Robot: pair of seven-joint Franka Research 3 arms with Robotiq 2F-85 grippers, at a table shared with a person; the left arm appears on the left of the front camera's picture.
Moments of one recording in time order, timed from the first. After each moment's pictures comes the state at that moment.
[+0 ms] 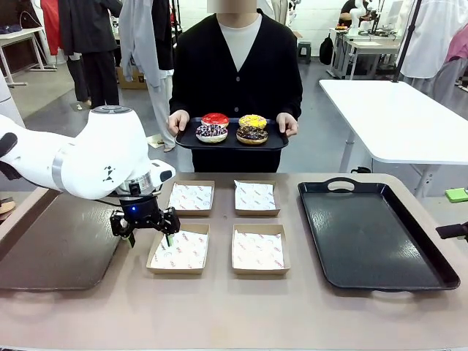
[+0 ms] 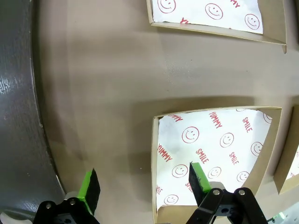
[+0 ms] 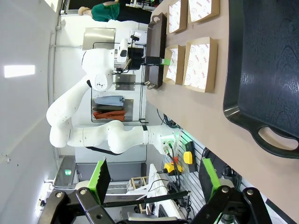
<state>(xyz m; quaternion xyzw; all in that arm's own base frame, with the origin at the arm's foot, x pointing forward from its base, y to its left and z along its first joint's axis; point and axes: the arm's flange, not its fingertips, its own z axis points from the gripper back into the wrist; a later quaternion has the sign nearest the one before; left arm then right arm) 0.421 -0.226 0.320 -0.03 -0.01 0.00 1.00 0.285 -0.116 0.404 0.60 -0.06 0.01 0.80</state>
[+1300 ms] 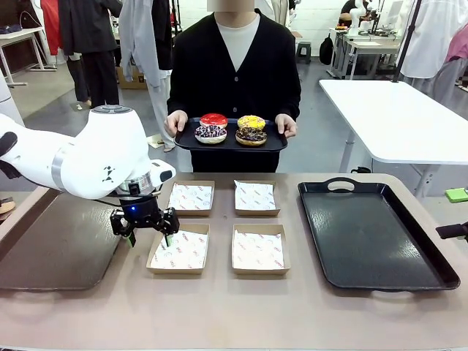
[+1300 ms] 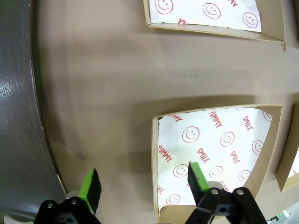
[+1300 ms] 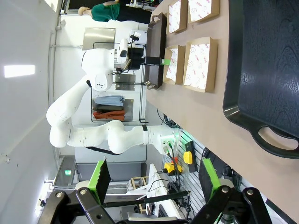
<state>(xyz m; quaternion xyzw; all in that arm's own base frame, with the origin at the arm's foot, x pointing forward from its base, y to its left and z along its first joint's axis) 0.421 -0.227 0.320 -0.02 -0.02 -0.01 1.00 0.285 -0.116 0.404 0.60 -0.06 0.01 0.80</state>
